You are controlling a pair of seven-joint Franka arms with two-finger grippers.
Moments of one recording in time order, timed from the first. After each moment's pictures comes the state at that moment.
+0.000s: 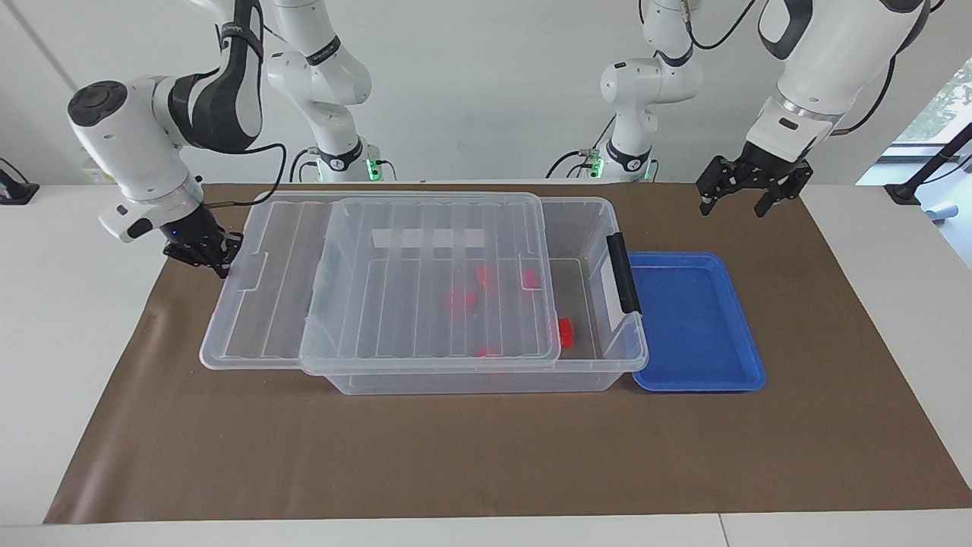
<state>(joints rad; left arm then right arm) 0.02 -0.04 -0.15 -1.64 -0.05 1.62 -0.04 -0.22 -0.02 0.06 -1.99 0.02 2.00 -0.24</state>
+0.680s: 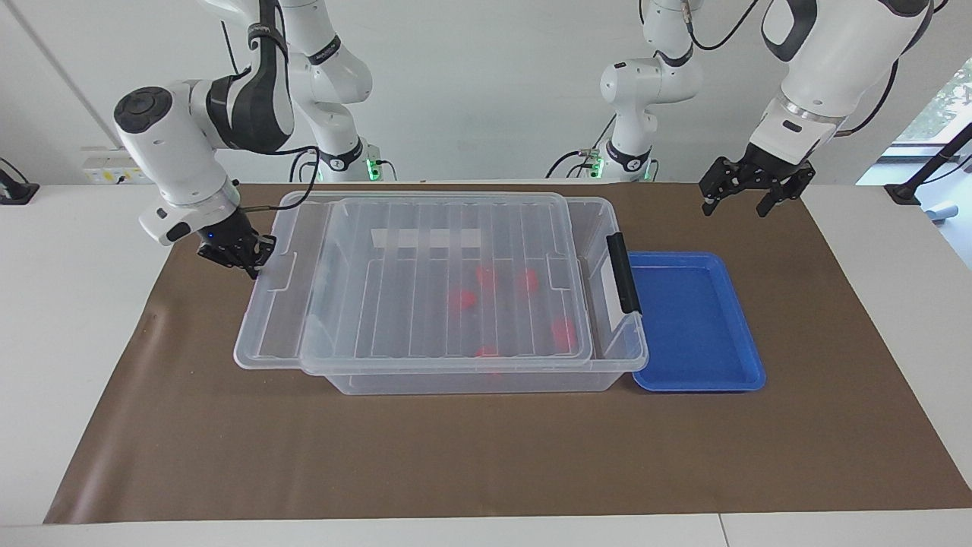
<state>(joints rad) 0.01 -0.04 -0.12 -1.64 -0.05 1.61 -0.04 -0.13 -0.02 0.07 -2.01 0.02 2.00 -0.08</state>
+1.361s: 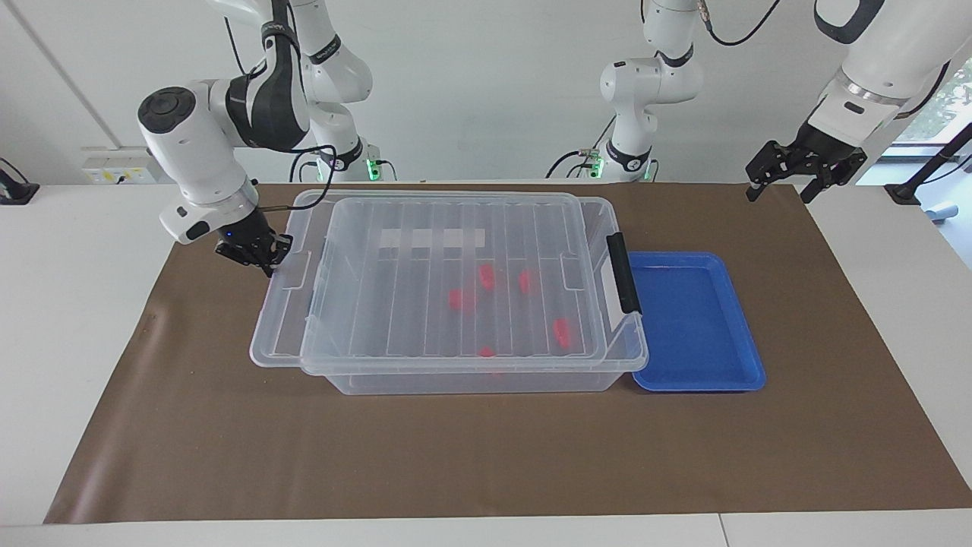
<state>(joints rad) -0.03 -0.04 0.03 -1.58 -0.05 1.53 0.09 -0.08 -0.03 0.07 -2.02 0.02 2.00 0.00</state>
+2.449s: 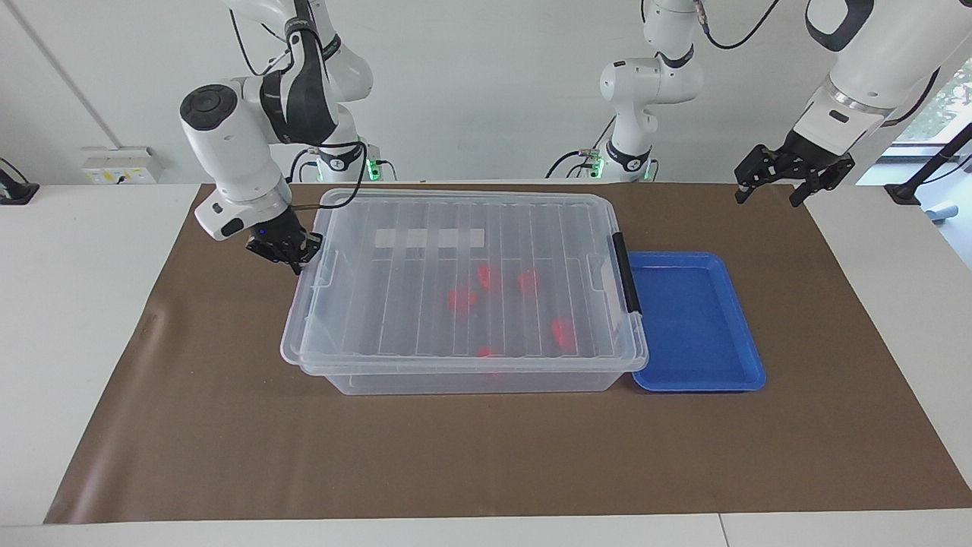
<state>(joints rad) -0.05 -0.02 0.02 -1.57 -0.05 1.51 0.09 0.00 -0.04 0.07 -2.03 0.02 2.00 0.11</state>
